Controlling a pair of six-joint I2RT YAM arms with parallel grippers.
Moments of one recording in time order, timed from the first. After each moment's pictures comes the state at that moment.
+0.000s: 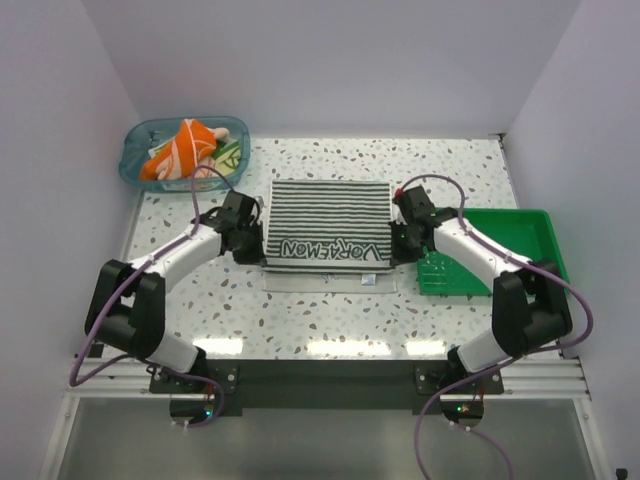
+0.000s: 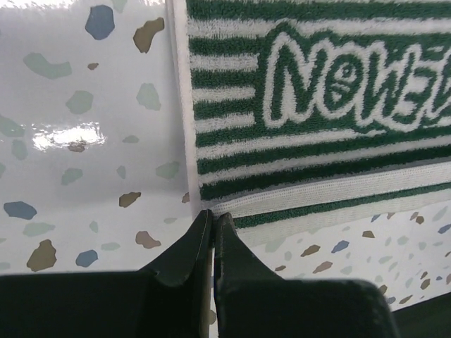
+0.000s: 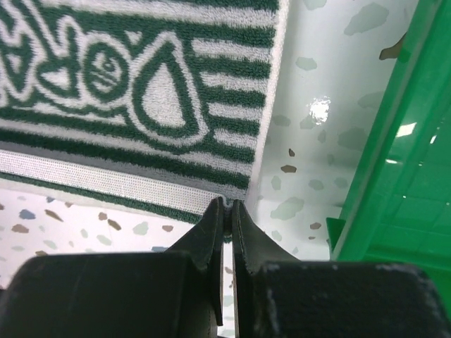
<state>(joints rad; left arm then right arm) -0.34 1.49 0.93 -0.54 0.10 -0.42 0.36 1.51 1.01 -0.67 -0.03 0.35</state>
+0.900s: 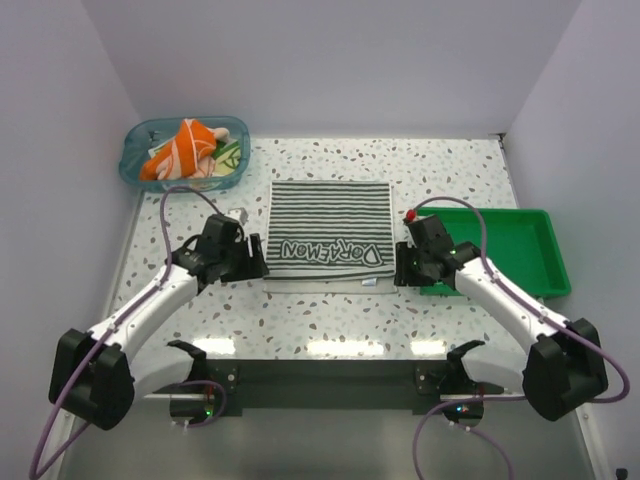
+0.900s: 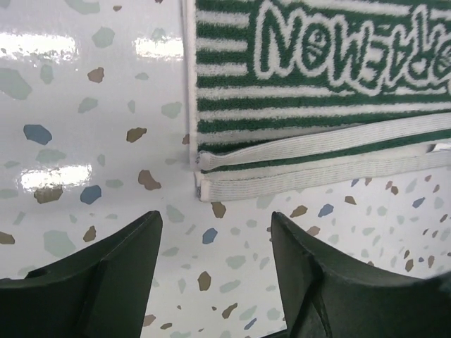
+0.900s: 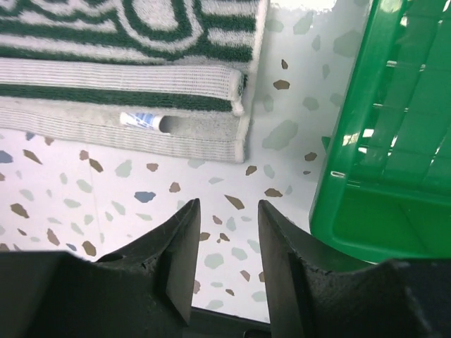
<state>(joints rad) -0.38 1.13 0.70 -0.52 0.06 -0.50 0.43 1.19 0.76 -0.67 0.01 0.39</state>
